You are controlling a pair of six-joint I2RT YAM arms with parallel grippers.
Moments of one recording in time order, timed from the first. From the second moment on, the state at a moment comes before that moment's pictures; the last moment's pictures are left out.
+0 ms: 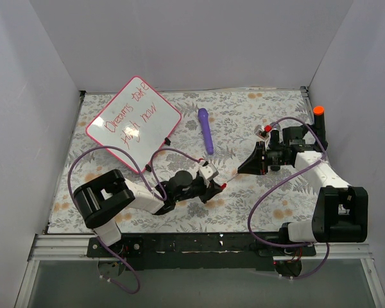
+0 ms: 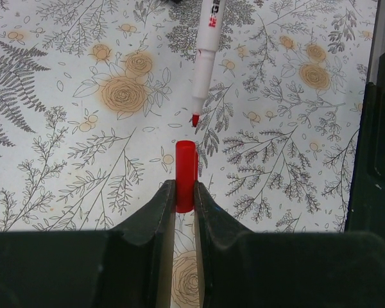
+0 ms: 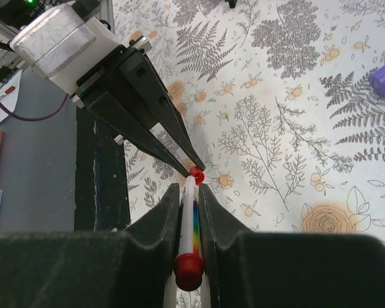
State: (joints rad) left arm -1.02 1.67 0.54 0.89 0.17 -0.15; right arm 0.04 1.36 0.84 -0.61 -1.33 -0.58
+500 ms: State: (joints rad) left arm -1.03 1.68 0.56 0.89 0.18 -0.13; right arm 0.06 1.36 0.82 -0.59 -1.30 -0.56
